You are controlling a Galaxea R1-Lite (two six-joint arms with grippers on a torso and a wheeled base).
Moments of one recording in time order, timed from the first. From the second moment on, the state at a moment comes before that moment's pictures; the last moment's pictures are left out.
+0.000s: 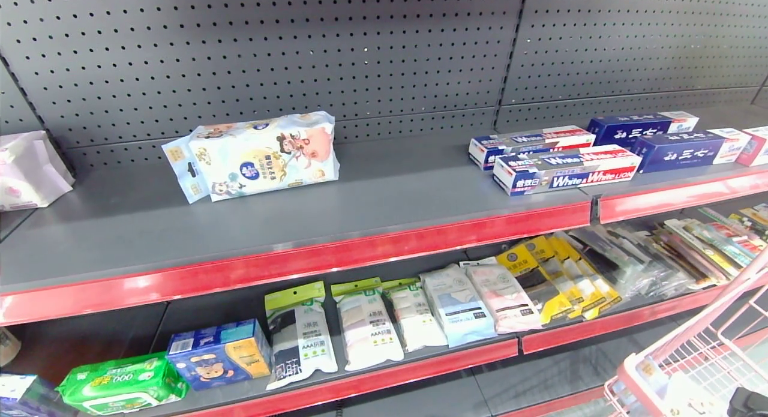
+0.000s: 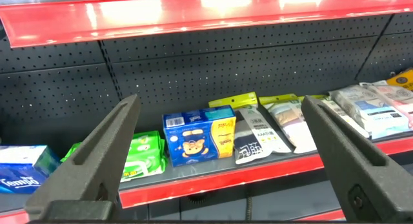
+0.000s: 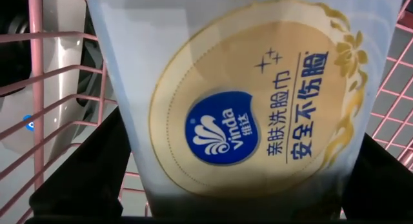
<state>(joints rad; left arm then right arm) 0.00 0.00 0.00 0.00 0.00 0.00 -1.00 2.11 -0.34 -0.31 0.35 -1.54</state>
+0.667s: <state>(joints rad) 0.00 0.00 0.00 0.00 0.00 0.00 -1.00 2.12 -0.33 -0.31 0.35 -1.54</state>
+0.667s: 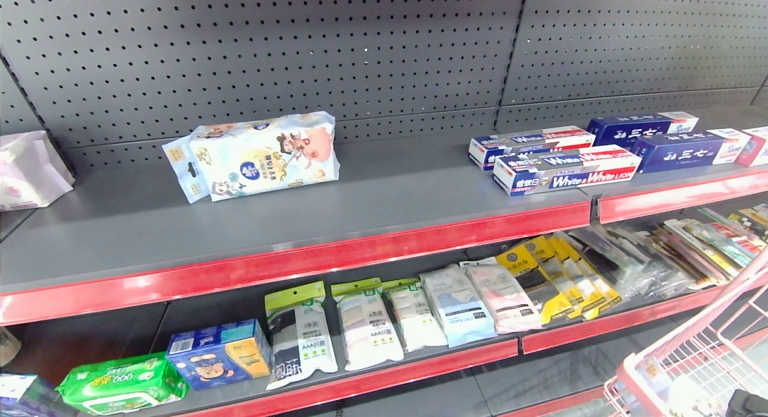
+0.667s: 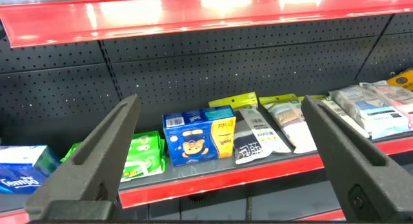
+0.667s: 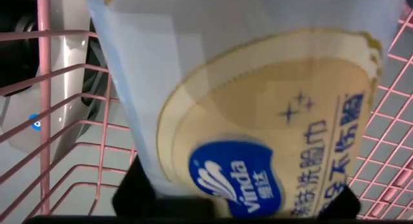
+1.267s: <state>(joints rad) 0.00 0.00 0.00 0.00 0.00 0.00 -1.00 1.96 -0.31 -0.30 0.41 -1.50</state>
